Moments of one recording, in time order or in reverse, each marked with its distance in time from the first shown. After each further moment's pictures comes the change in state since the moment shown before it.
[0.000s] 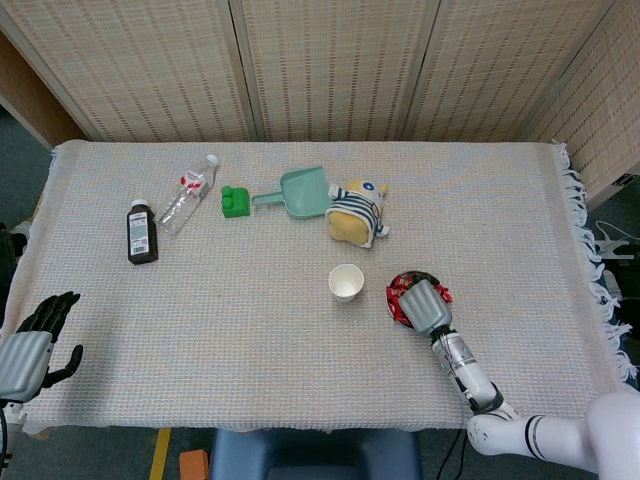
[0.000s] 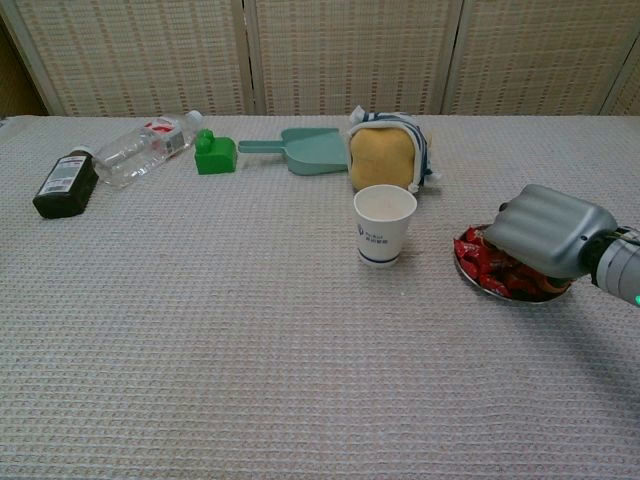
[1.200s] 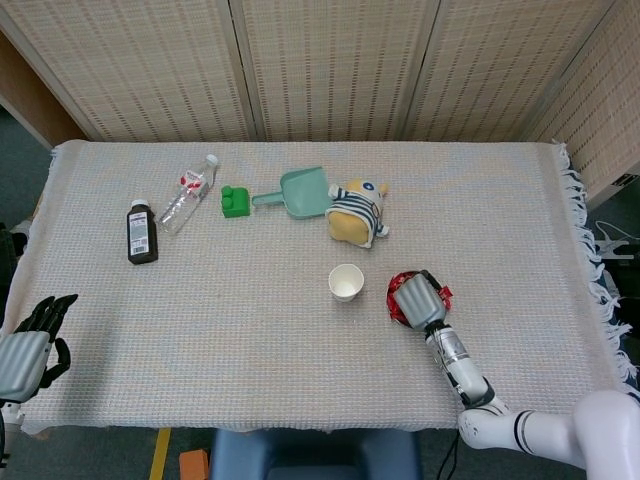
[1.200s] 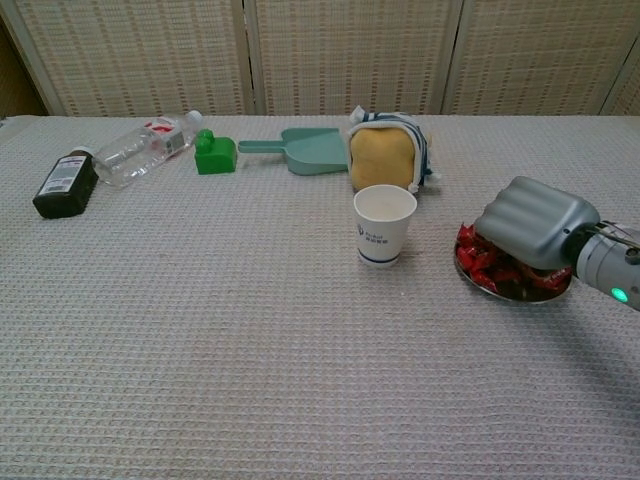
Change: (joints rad) left arm -0.001 0.012 0.000 -0.010 -0.011 -0.012 -0.003; right arm 0.015 -0.045 0.023 0.061 -0.005 0.022 0.002
